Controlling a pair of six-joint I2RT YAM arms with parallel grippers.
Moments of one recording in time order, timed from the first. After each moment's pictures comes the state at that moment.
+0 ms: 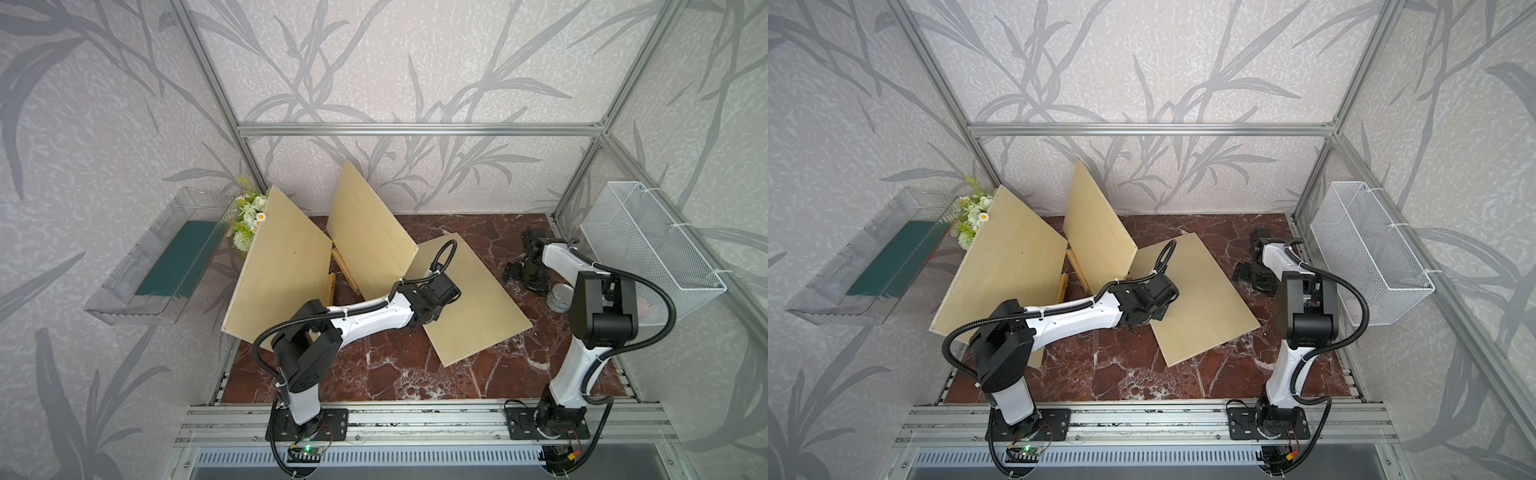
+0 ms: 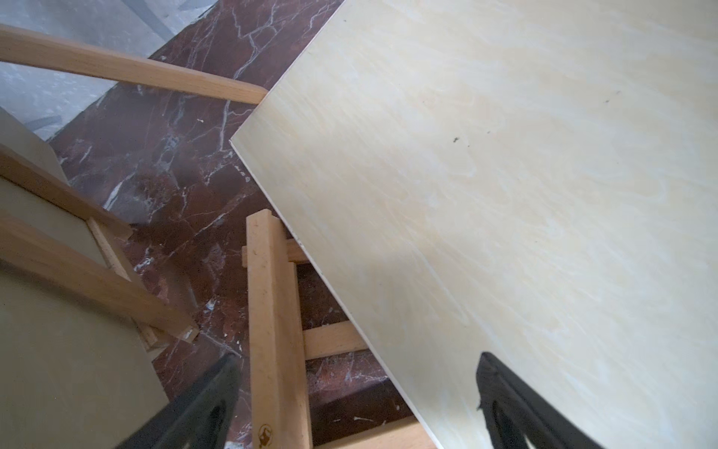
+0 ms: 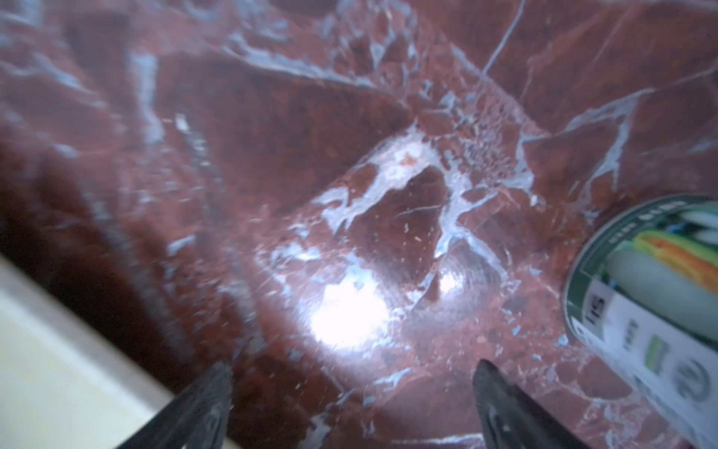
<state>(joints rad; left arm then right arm) -0.94 1.80 1.28 -0.57 -0.62 -0.36 -0.04 1.89 1.37 -0.87 0.02 0.43</state>
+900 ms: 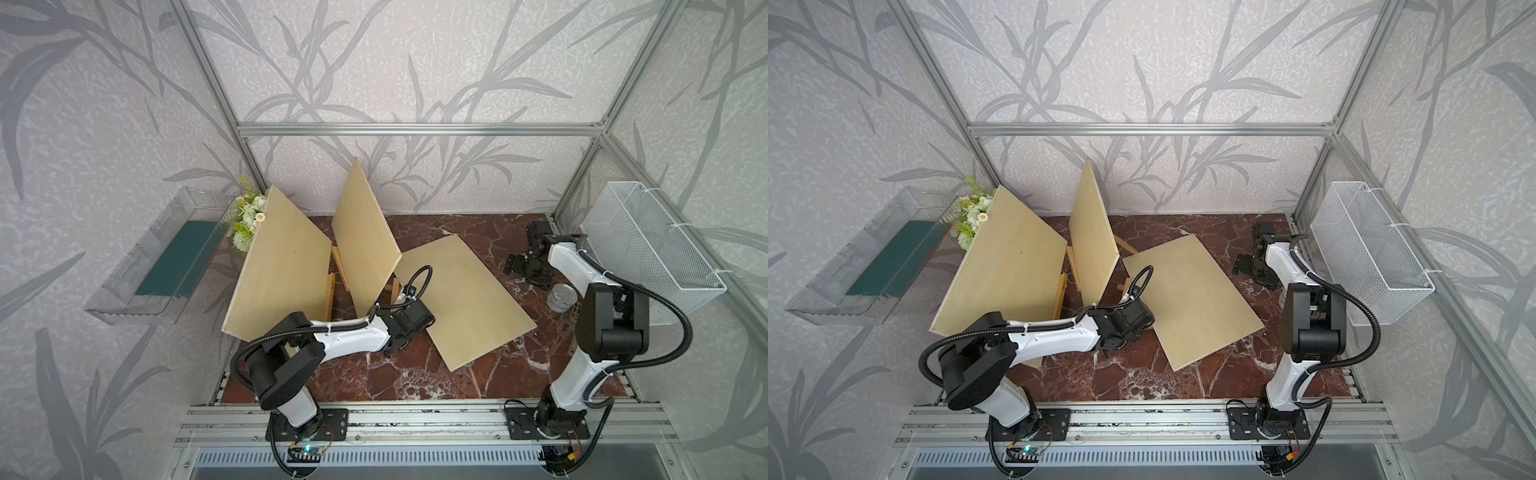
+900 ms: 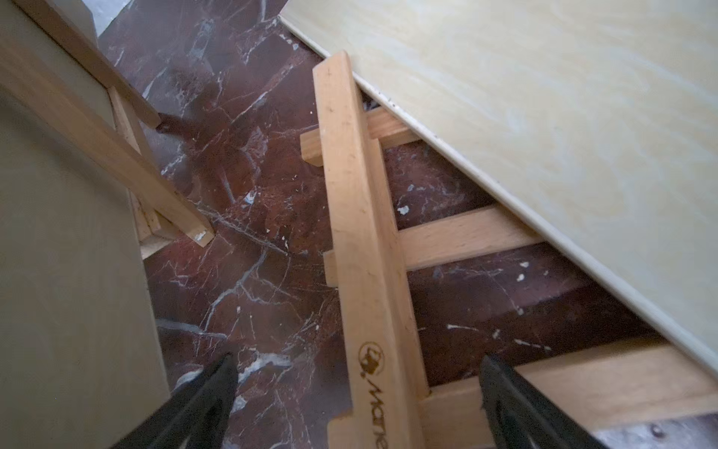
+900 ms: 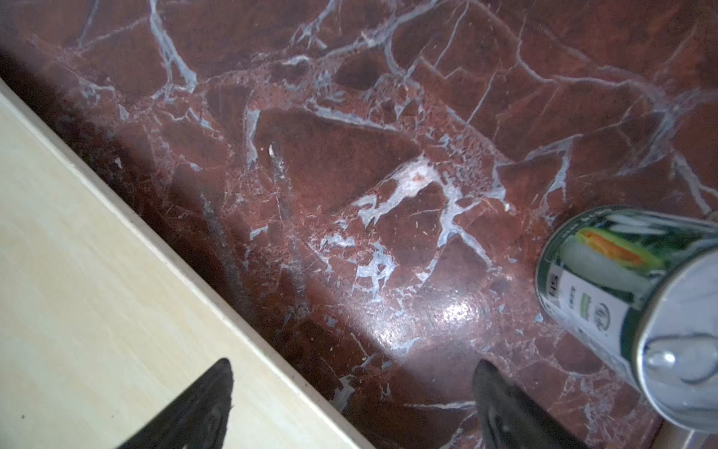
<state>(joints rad) -0.93 1.62 0.87 -0.44 -0.68 -0.42 -0.02 1.80 1.37 -0.87 0.01 0.43</state>
